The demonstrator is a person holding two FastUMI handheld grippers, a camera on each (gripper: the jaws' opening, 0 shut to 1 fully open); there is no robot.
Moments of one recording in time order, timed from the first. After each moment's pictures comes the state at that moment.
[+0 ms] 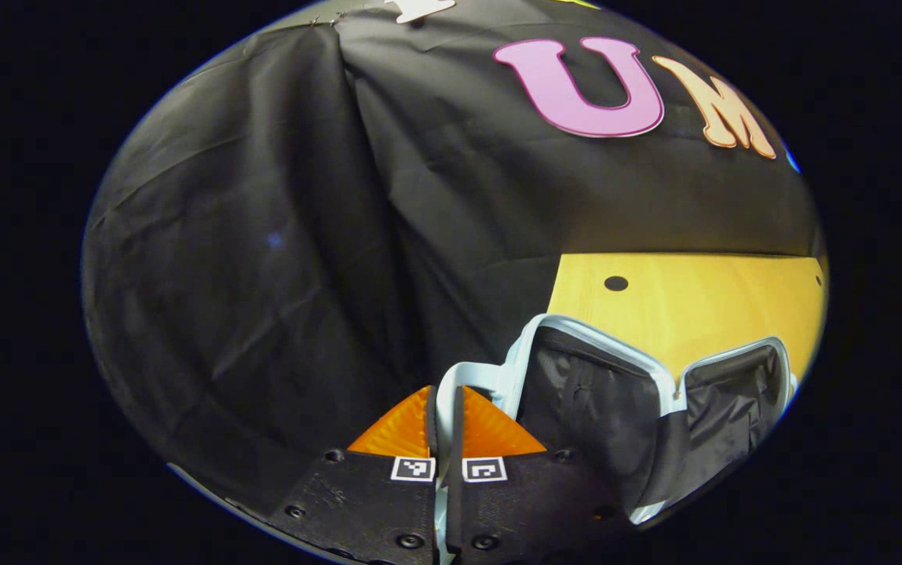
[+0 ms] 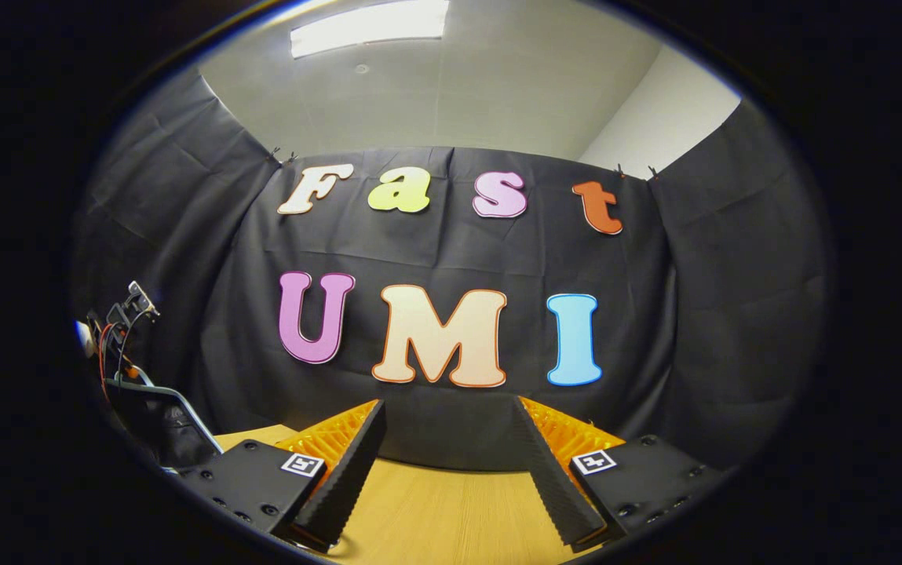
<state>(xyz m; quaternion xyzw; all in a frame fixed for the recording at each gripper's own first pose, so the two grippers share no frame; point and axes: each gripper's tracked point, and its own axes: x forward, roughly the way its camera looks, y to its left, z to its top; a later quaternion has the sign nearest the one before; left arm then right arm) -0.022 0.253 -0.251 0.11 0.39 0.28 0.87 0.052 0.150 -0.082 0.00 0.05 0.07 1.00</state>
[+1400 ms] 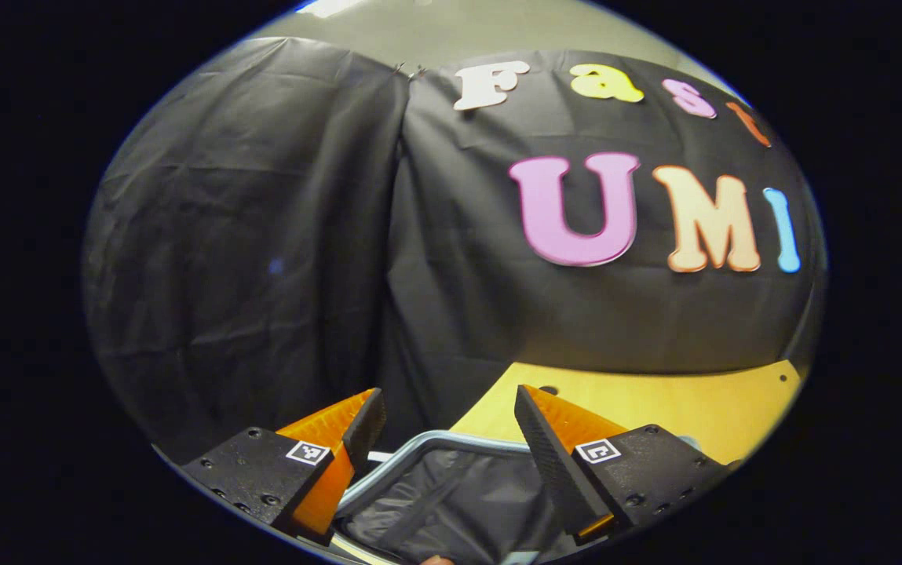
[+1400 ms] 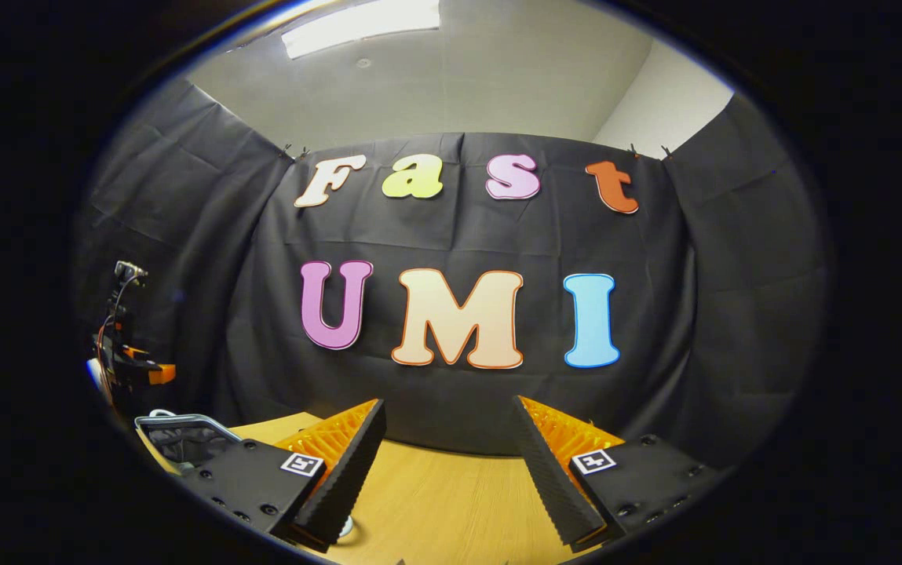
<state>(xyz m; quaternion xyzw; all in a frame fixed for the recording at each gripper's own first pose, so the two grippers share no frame) 0.004 0.112 -0.106 0.03 0.13 0.27 0.95 0.041 0.118 -0.088 0.02 0.08 0.12 0.99</state>
